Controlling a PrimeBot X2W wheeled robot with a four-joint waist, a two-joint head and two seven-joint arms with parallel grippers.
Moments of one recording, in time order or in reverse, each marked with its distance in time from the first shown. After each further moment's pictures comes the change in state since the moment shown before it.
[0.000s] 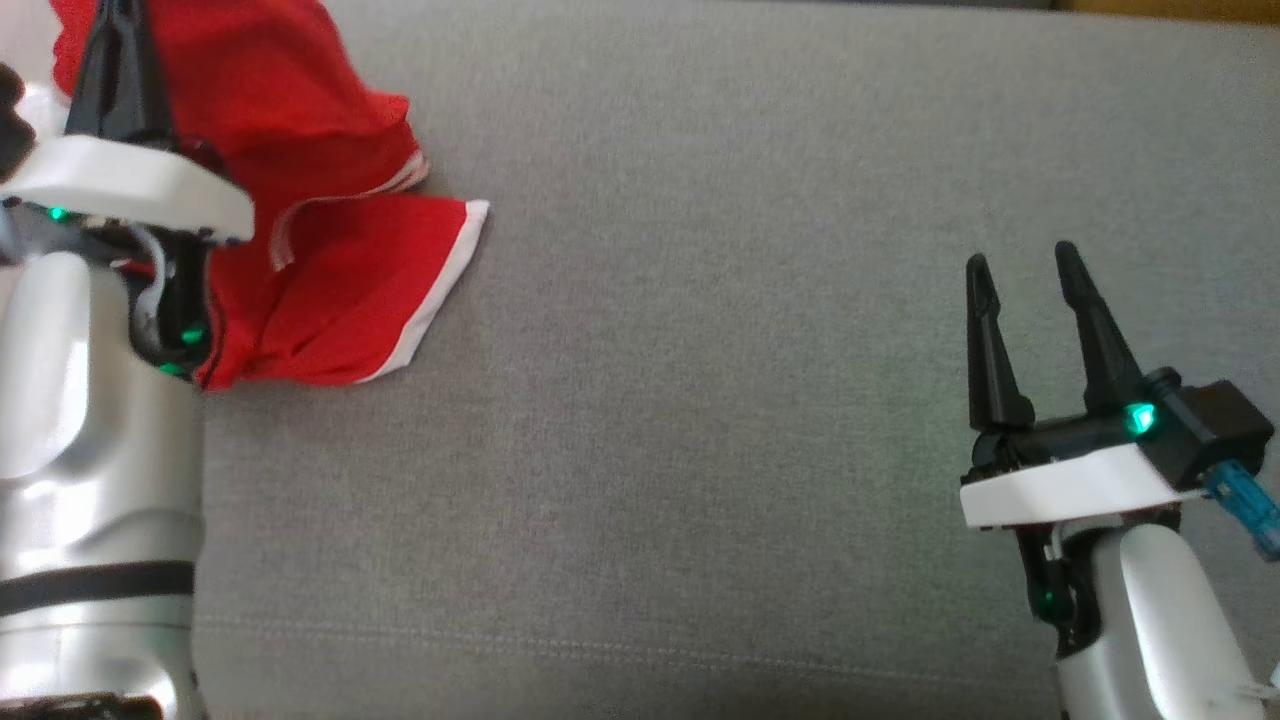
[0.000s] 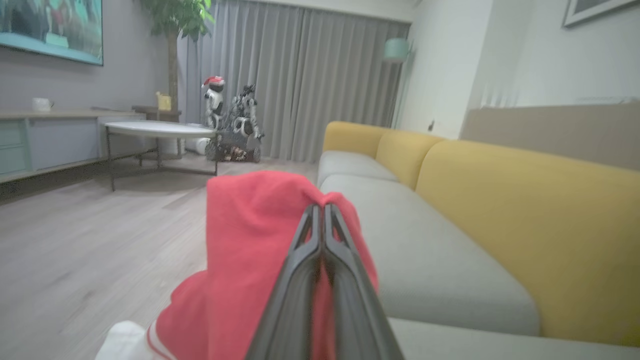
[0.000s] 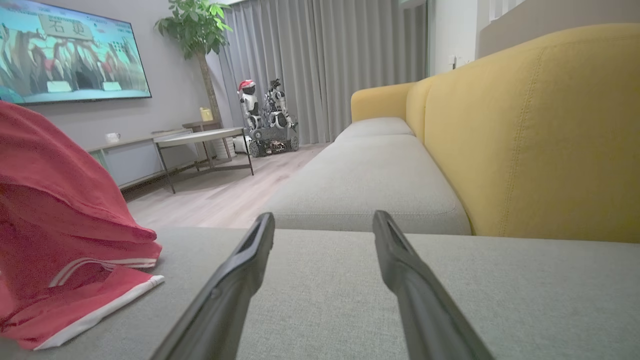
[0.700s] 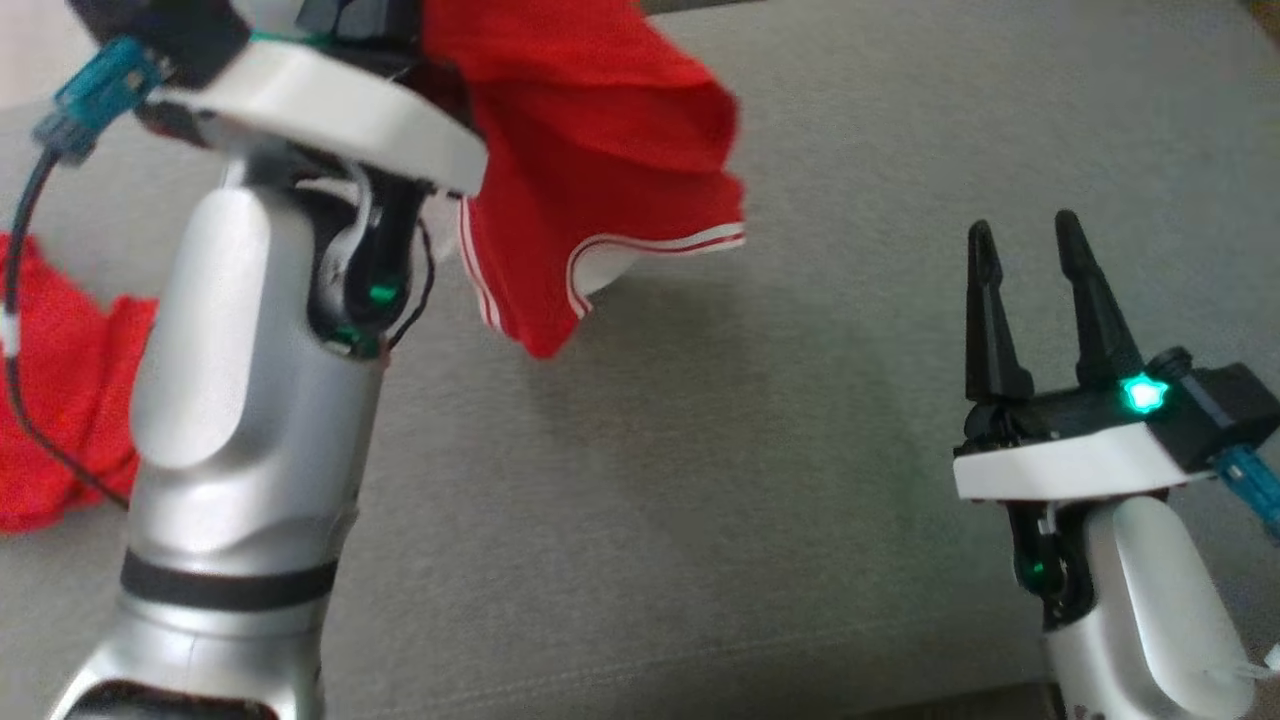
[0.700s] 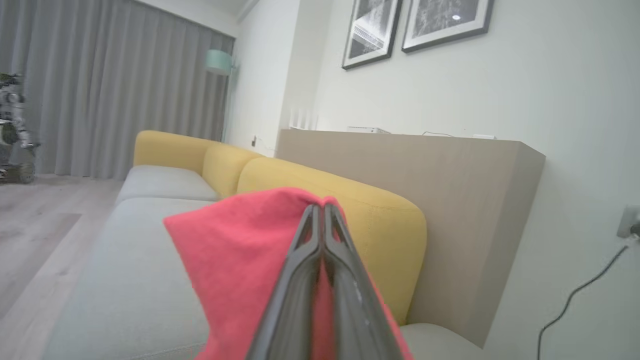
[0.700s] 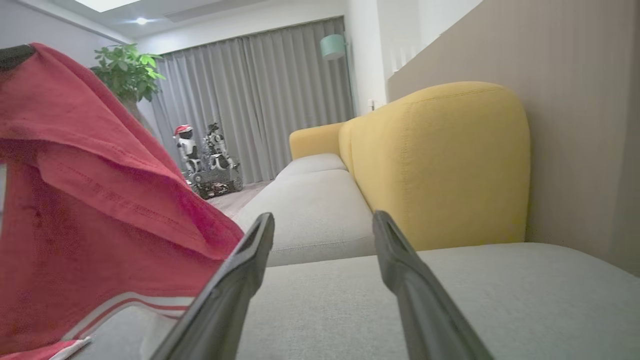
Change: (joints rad) left arm -0.013 -0.163 -0.206 -0.415 -0.084 0.066 0.210; right arm -0.048 0.000 0.026 0.037 0.083 0.000 -0.062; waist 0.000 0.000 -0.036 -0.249
